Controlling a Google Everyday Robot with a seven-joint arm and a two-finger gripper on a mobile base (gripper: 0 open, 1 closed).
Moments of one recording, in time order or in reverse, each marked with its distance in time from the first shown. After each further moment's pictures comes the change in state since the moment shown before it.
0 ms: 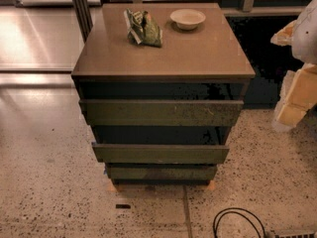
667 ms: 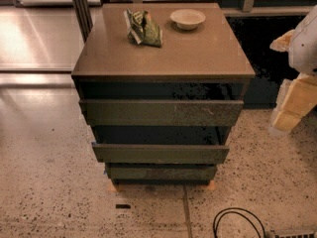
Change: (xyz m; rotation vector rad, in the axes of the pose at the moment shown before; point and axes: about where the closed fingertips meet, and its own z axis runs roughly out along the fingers) arm 0.005 -0.001 0.017 0.025 -0.010 0.001
